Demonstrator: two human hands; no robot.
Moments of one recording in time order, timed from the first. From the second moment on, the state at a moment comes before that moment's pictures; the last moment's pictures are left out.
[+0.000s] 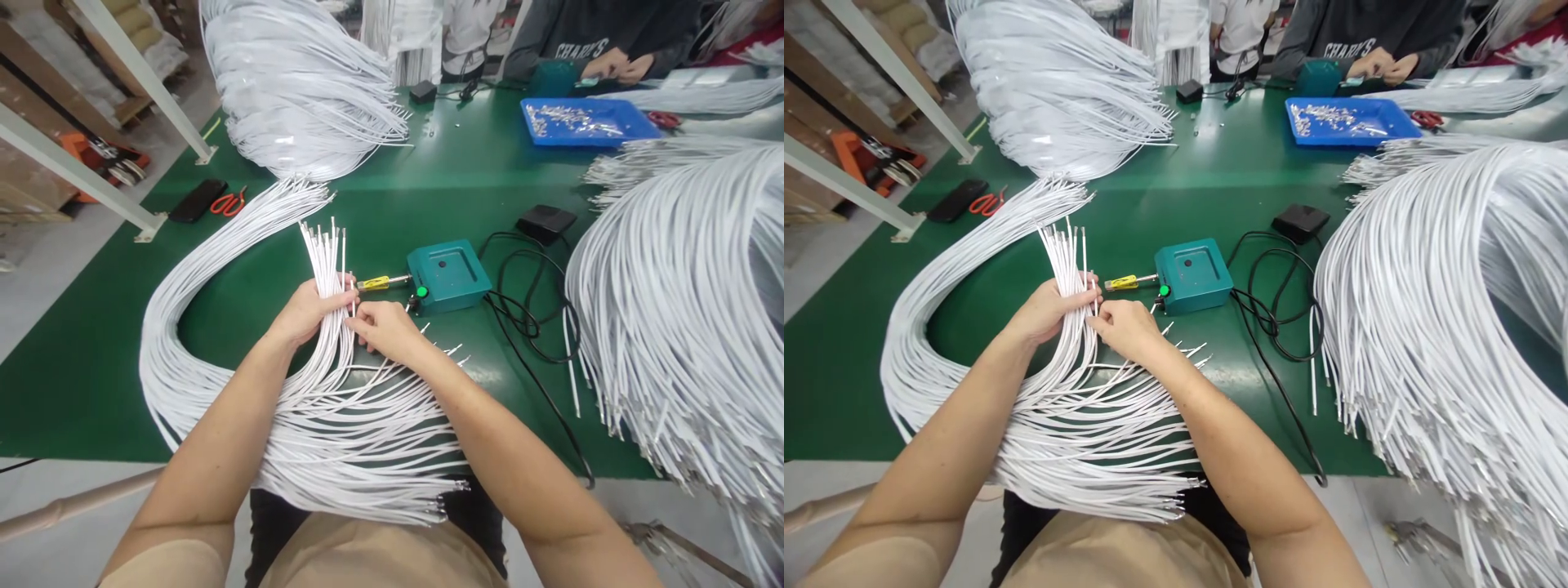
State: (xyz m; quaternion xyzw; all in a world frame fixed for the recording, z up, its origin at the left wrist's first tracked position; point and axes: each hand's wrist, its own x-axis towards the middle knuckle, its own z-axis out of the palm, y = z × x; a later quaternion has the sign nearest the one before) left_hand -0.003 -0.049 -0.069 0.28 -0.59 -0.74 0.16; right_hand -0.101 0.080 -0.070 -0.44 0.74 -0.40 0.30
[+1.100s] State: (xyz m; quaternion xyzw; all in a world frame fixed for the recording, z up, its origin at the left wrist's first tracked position) left_hand -0.004 -0.036 -0.073 0.21 -0.72 -0.64 0.16; right_hand -0.117 0.073 -0.076 -0.16 0.44 -0.69 0.56
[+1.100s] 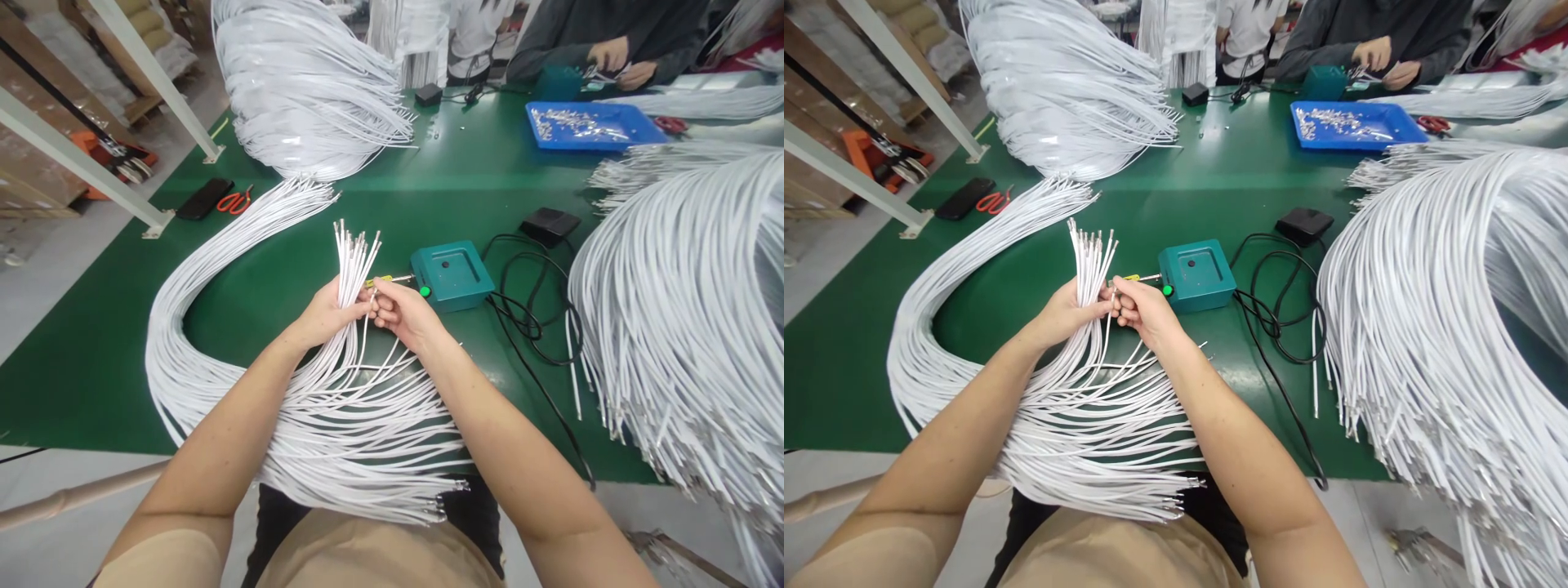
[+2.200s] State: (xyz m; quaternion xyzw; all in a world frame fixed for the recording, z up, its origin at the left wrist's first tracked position) left_hand -0.010 -0.050 -0.083 0.27 -0.61 -0.73 0.16; right_hand -0.158 0.064 -0.055 -0.63 0.76 -0.10 -0.09
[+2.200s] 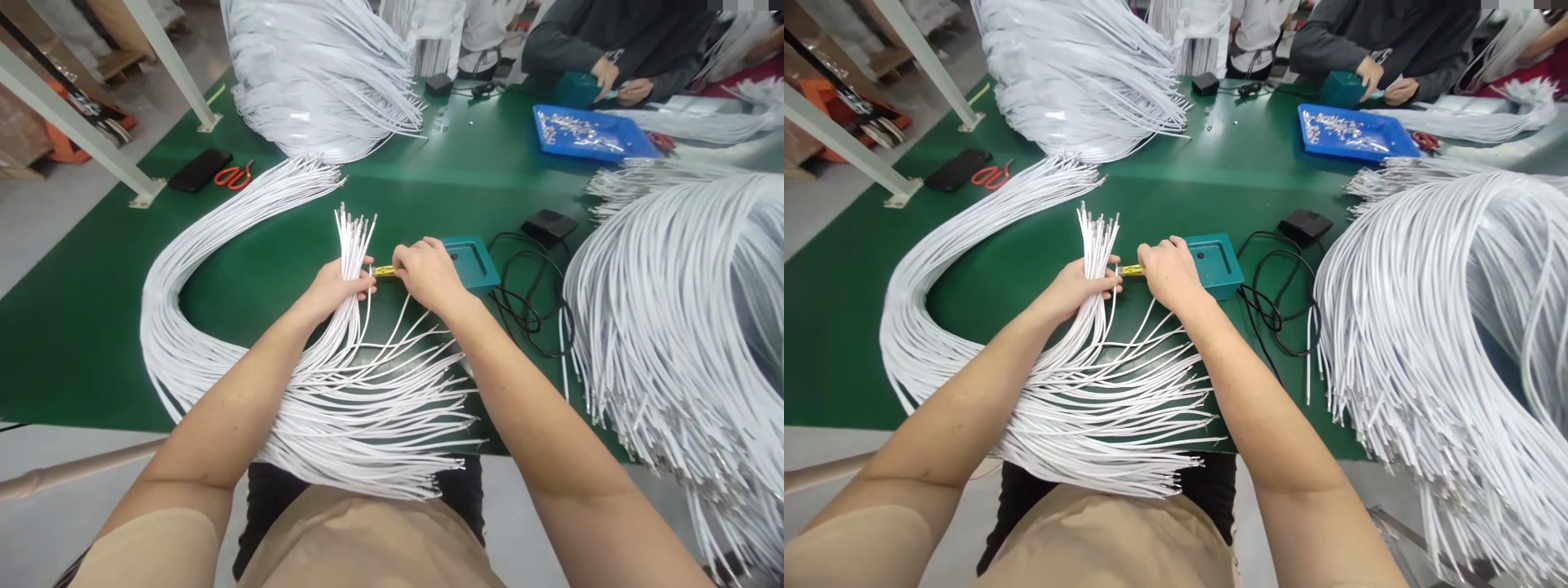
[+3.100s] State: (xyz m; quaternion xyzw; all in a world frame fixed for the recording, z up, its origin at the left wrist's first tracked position) left_hand -0.014 -0.054 -0.095 0.31 -0.67 -0.66 0.16; right_hand -0.157 0.065 -0.050 -0.58 0.80 -0.10 -0.11
